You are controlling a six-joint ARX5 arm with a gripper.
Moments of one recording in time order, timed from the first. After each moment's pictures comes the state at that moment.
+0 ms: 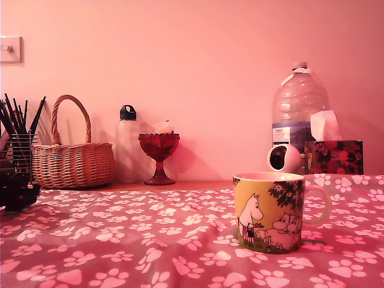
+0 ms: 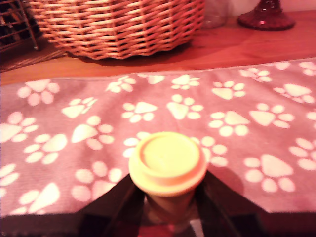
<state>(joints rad) 0.11 2.16 0.77 1.10 0.25 0.05</state>
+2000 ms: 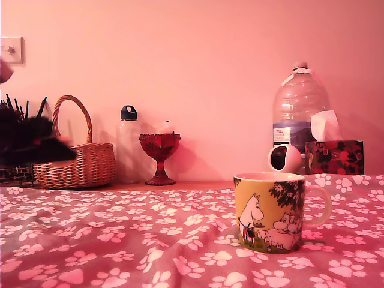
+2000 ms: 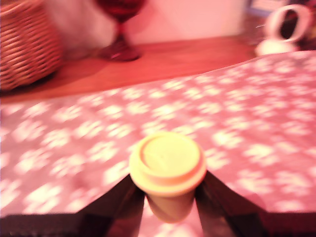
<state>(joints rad) -0.18 1.54 0.37 0.90 0.36 -0.02</state>
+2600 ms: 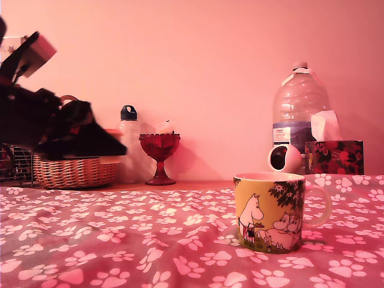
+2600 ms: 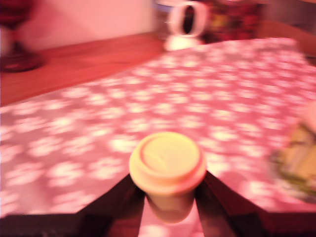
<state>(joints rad) -0.44 1.43 0.37 0.76 0.36 -0.02</state>
